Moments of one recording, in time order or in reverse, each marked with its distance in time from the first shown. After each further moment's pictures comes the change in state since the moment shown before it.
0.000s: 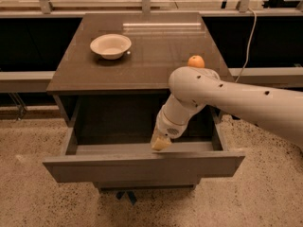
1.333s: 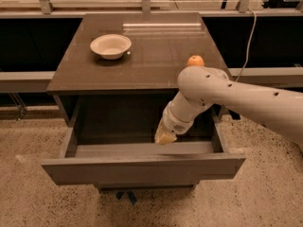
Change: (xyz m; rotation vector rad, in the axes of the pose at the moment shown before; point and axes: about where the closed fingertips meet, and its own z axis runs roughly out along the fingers) arm 0.015 -0.017 -0.010 0.057 -0.024 -0.030
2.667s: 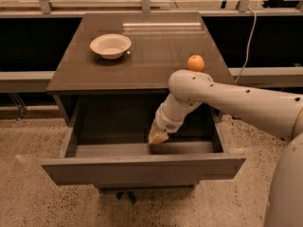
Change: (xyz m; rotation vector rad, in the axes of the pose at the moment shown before) arm -0.003 -0.033 0.049 -0.050 -0.021 -0.028
